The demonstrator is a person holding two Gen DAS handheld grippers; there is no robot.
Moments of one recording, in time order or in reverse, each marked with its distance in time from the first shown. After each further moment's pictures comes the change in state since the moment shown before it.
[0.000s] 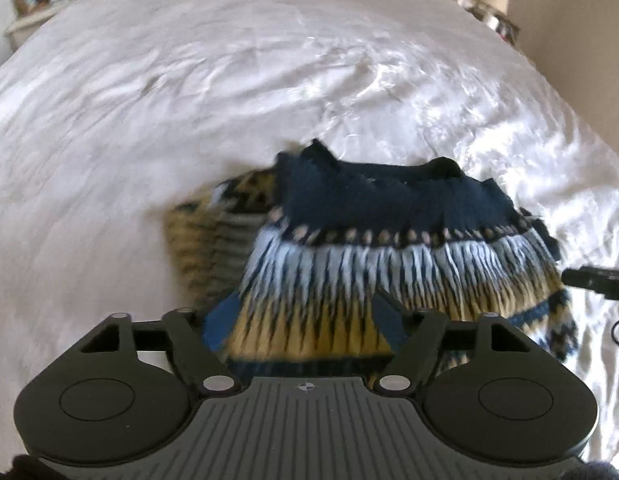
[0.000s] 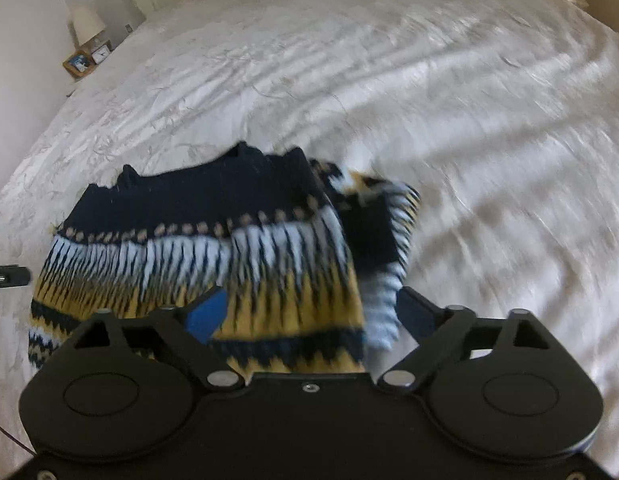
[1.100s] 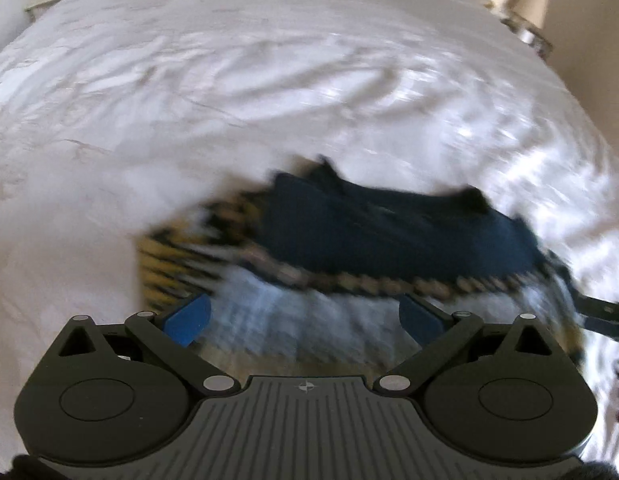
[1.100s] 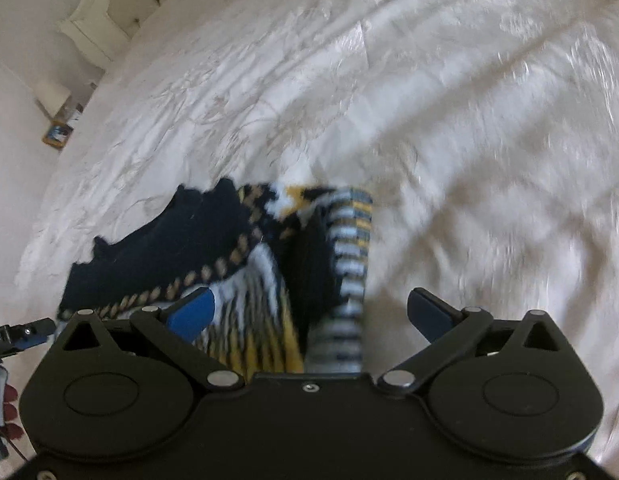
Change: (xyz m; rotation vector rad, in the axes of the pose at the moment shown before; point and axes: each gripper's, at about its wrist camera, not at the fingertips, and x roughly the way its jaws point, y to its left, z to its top) left arm 0.029 -0.018 0.018 -0.100 0.023 0.019; right arm 0.031 -0.075 0.003 0.288 0.039 0.121
